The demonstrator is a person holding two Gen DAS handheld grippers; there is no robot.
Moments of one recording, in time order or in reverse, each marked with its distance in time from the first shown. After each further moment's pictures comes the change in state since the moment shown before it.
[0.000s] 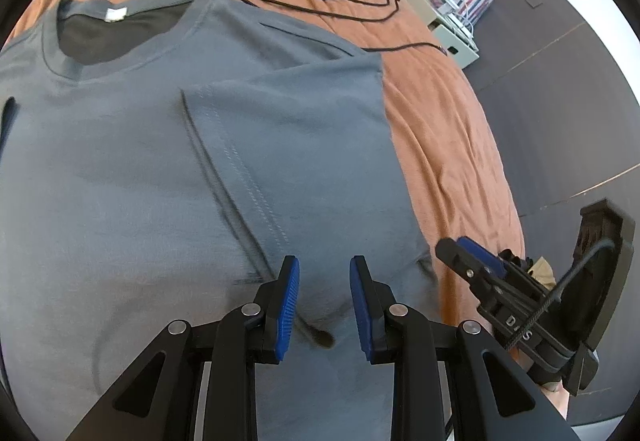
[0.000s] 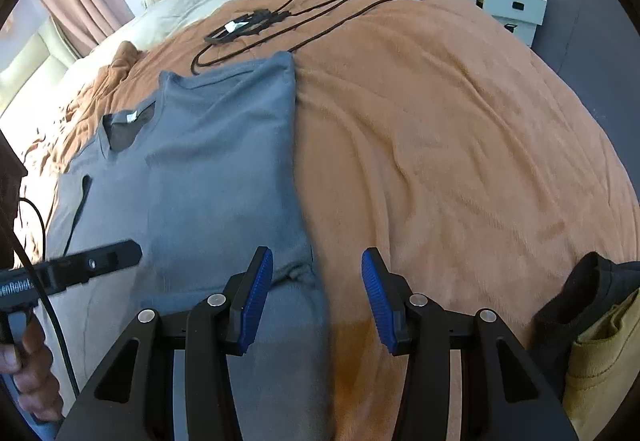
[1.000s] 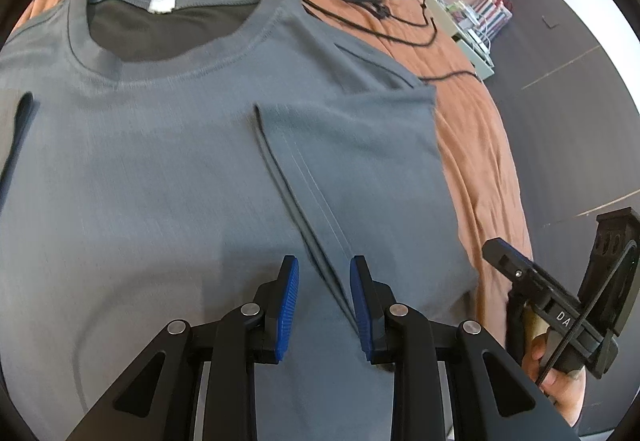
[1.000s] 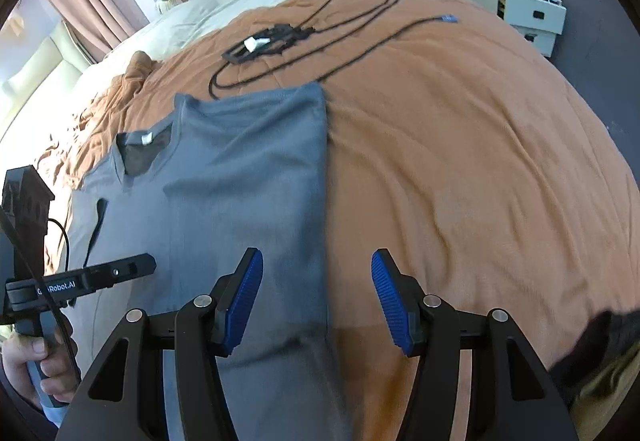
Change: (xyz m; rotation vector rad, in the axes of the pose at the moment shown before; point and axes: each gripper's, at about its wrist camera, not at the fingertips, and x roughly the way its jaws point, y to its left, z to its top) left arm -0.009 0.055 0.022 -0.052 0.000 0.003; right arm 0.011 0.012 0.024 -0.012 0.005 0.075
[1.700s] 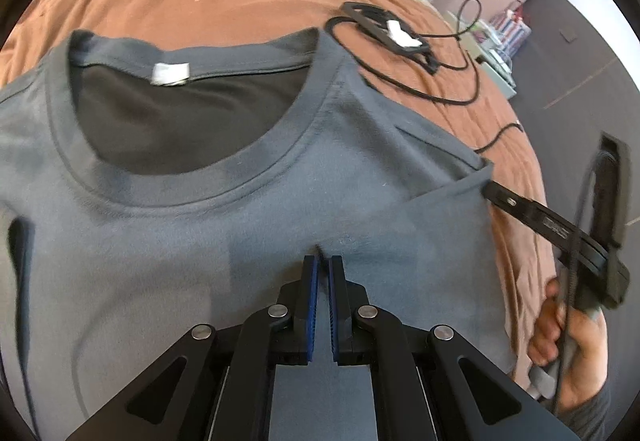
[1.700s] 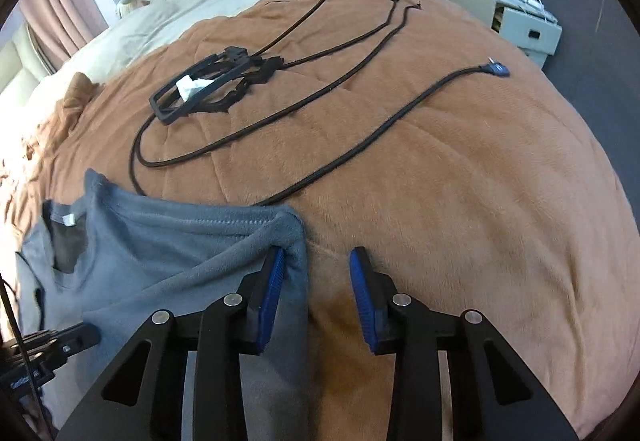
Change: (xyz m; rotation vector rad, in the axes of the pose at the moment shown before) left arm 0.014 0.036 0.074 0.004 -0.067 0.075; right arm 0.094 0.004 0.111 0.014 -0.013 -0.106
